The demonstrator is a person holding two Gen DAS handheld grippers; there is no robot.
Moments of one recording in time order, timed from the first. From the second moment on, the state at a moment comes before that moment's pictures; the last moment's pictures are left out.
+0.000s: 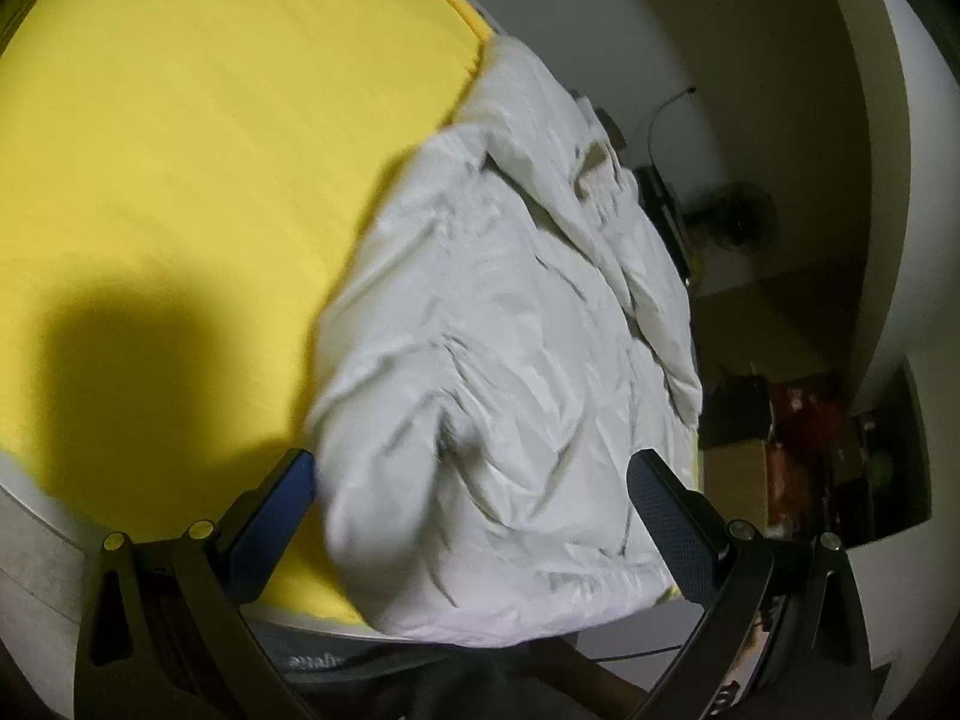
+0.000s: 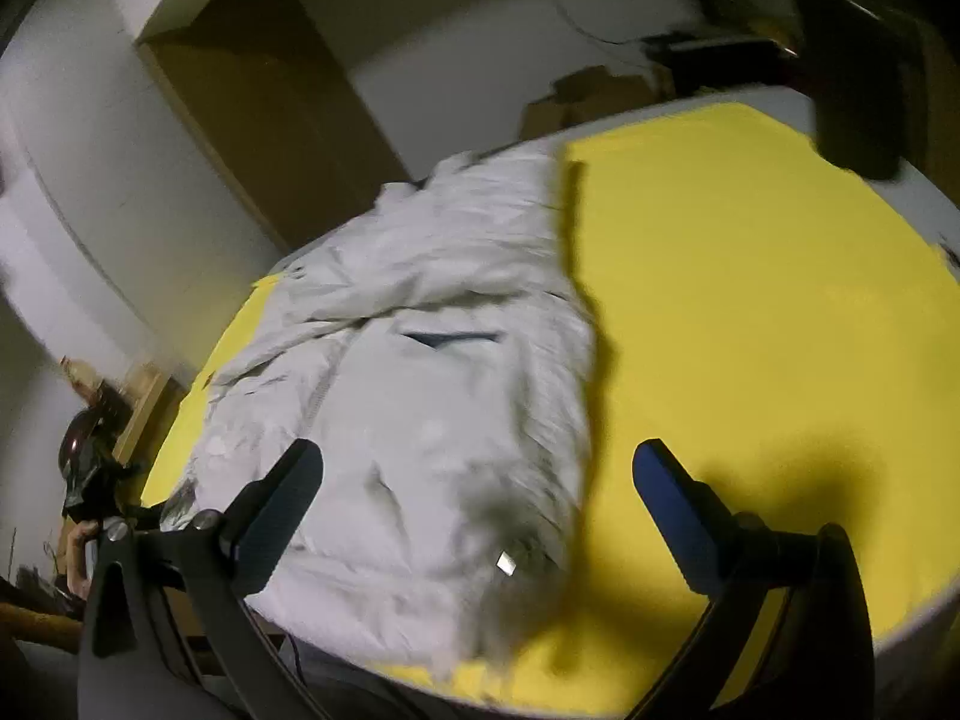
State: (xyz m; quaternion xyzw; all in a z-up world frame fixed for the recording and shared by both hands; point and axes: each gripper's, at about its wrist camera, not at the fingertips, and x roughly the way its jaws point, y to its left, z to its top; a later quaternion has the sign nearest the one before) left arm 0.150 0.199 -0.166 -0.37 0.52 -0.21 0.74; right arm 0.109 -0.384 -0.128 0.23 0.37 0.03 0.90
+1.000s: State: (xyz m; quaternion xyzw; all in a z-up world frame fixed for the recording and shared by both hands) left arm 0.150 0.189 -0.194 -0.44 0.54 -0.24 0.67; right arm 0.078 -0.389 -0.177 0.31 0.44 0.08 0.84
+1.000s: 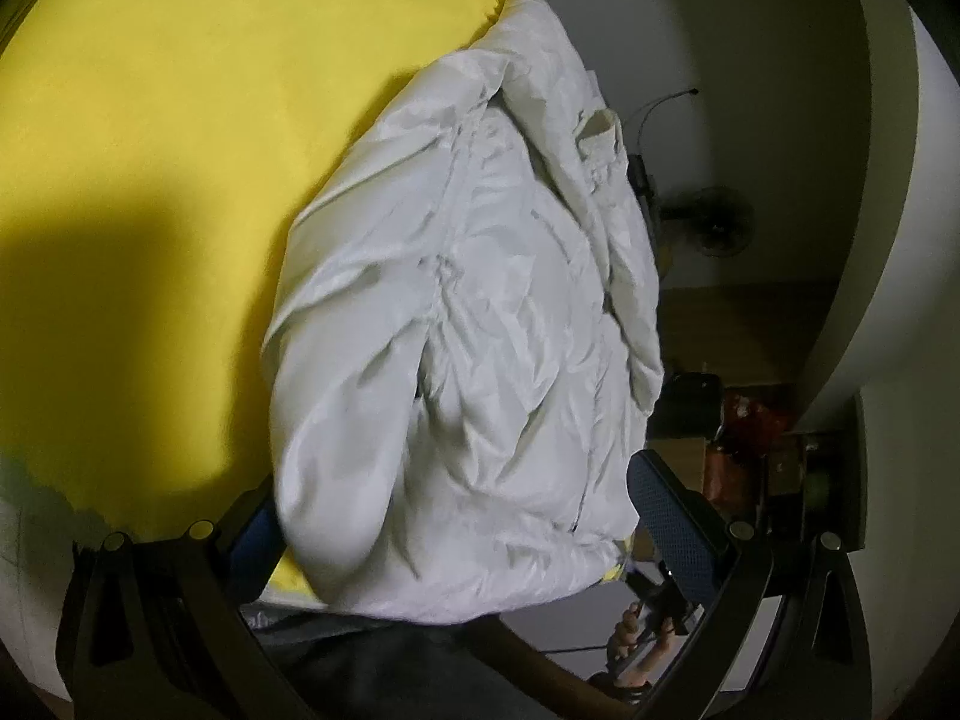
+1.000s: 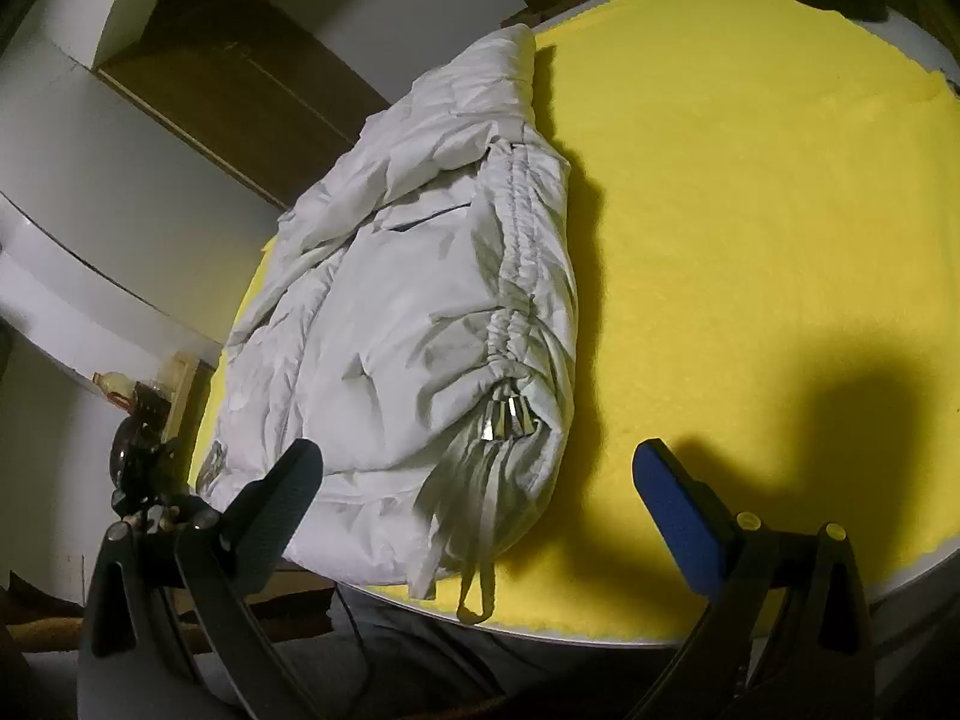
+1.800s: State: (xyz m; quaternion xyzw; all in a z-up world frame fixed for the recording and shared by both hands) left arm 0.175 0.188 -0.199 -0.39 0.55 -0.27 0.69; right arm 0.093 -0.392 -0.206 0.40 0.46 0.11 0.78
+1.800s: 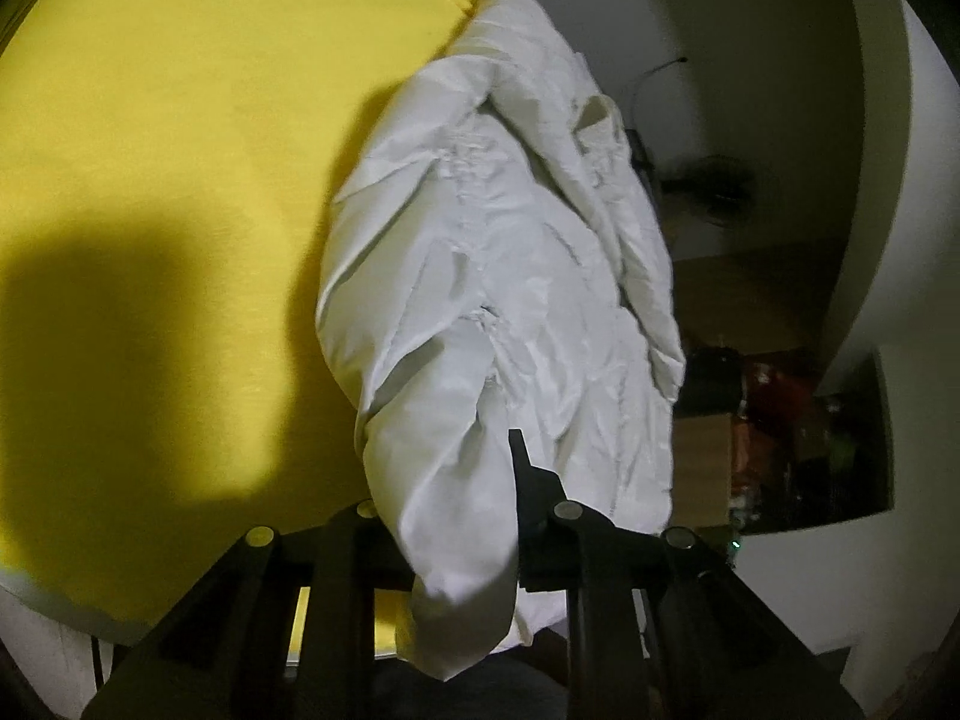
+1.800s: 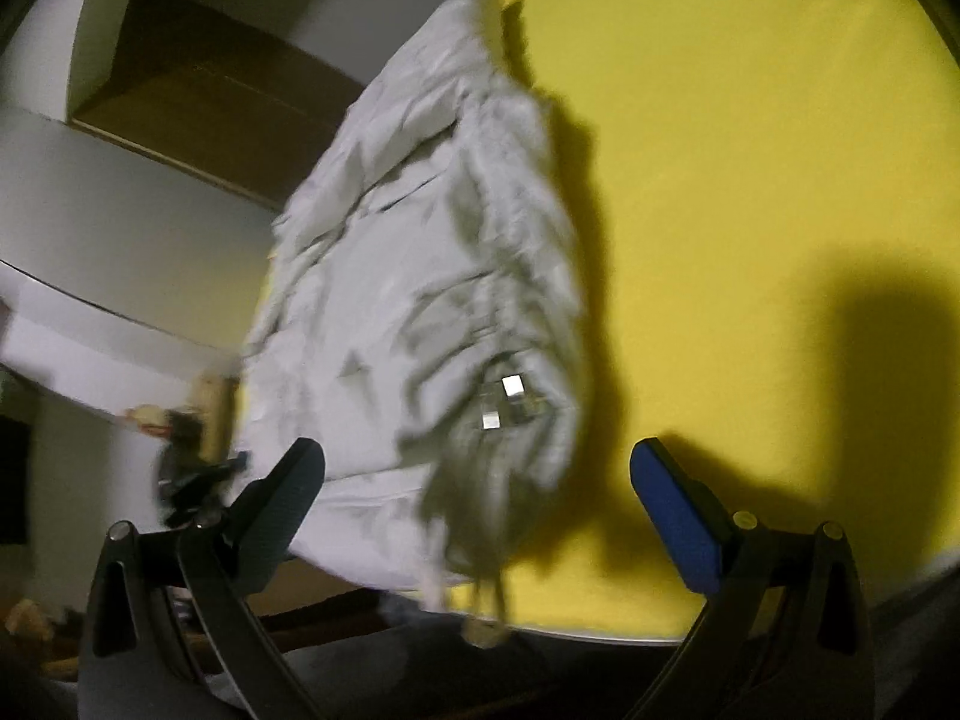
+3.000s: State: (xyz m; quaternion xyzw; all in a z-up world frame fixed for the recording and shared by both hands) left arm 0.162 0.186 -0.172 -0.36 0.54 -0.31 0.69; right arm 0.116 -0.366 -0.164 0.38 0.44 0.15 0.80
